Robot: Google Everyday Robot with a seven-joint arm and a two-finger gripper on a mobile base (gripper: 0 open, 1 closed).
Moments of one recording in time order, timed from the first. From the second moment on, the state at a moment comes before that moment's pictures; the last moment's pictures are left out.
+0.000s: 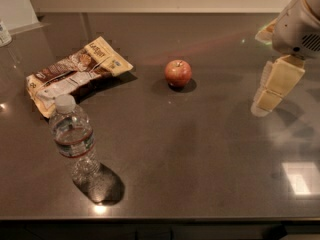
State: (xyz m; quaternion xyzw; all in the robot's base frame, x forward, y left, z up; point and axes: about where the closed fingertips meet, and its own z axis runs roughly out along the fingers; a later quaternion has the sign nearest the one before) arm 0.482 -0.202 0.967 -0.59 0.78 0.00 0.20
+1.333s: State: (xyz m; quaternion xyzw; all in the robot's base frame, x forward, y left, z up) arm 0.614 -0.144 0.918 -0.55 0.78 0.06 0.29
